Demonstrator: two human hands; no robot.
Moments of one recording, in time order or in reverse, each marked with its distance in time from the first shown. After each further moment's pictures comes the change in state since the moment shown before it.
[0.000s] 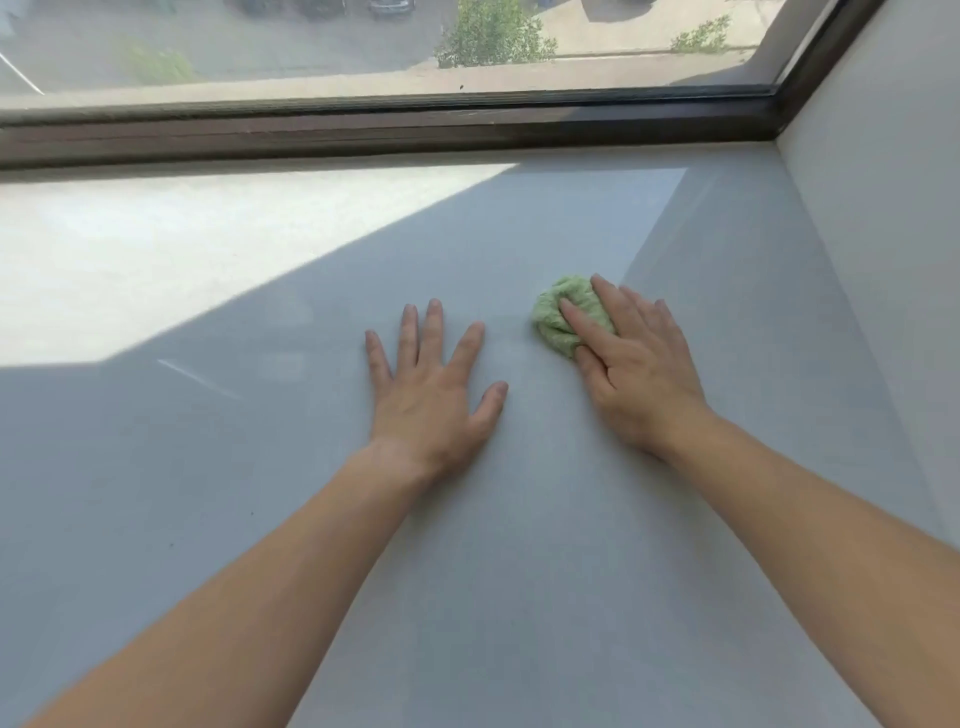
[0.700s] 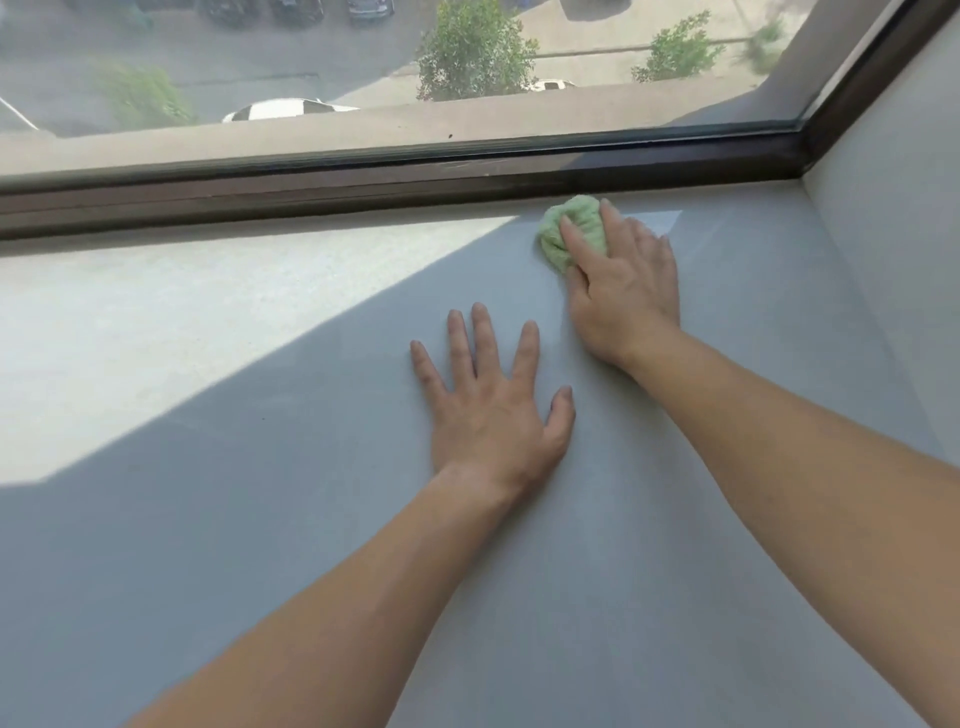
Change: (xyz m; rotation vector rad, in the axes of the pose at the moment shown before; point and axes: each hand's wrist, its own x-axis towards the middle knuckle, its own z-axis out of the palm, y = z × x) left_hand 0.084 0.047 0.001 0.029 0.048 0.004; right_hand 0.159 0.004 -0.008 -0.050 0.102 0.187
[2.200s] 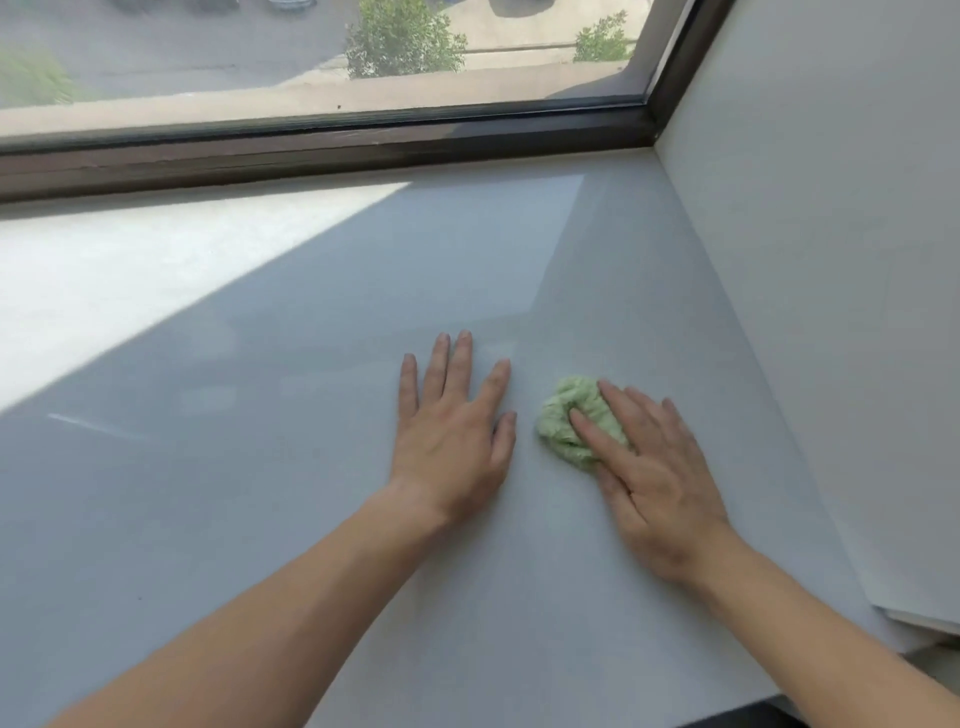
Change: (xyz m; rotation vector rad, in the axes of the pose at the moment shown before) left_hand -0.079 0.037 0.021 -0.132 0.056 0.283; right_hand -0.266 0.105 -0.010 0.092 -0.047 -0.143
